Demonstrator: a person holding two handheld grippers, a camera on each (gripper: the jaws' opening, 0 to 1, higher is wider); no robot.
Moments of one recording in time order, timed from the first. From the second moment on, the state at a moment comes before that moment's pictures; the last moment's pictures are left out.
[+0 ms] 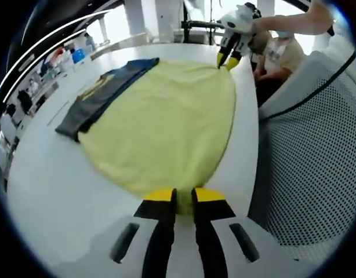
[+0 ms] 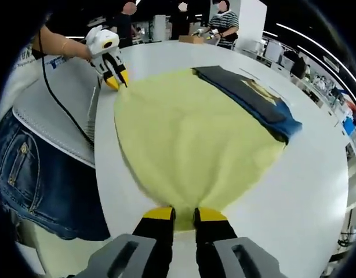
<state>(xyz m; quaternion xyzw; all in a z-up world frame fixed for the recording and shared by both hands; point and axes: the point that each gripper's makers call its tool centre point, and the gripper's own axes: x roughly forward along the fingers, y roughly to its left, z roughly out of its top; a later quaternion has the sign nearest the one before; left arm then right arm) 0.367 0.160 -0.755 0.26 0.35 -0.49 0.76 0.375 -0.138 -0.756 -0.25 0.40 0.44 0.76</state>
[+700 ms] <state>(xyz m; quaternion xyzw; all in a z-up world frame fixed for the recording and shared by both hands) 0.370 0.169 -0.751 0.24 0.36 -0.45 0.78 0.369 -0.127 -0.748 -0.19 0.40 0.44 0.78</state>
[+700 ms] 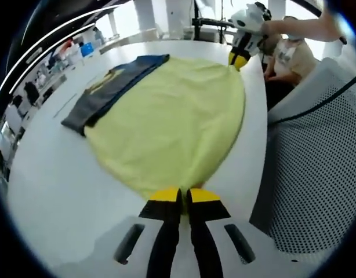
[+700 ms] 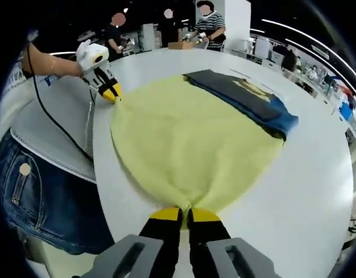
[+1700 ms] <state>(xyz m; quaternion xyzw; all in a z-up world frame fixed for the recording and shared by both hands) 0.325 0.180 -0.728 0.19 0.38 -0.46 0.78 0.318 -0.113 -0.724 -0.14 0.40 0.47 0.78</state>
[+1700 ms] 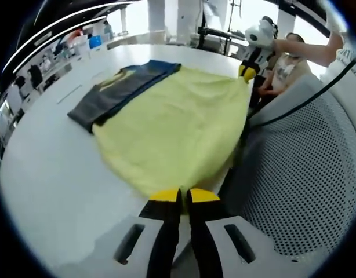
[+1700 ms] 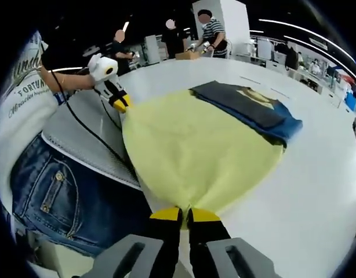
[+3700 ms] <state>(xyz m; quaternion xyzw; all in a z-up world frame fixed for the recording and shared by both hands) 0.383 0.183 -0.664 0.24 0.32 -0.47 0.79 0.392 -0.114 -0.656 -0.20 0.30 0.44 0.83</state>
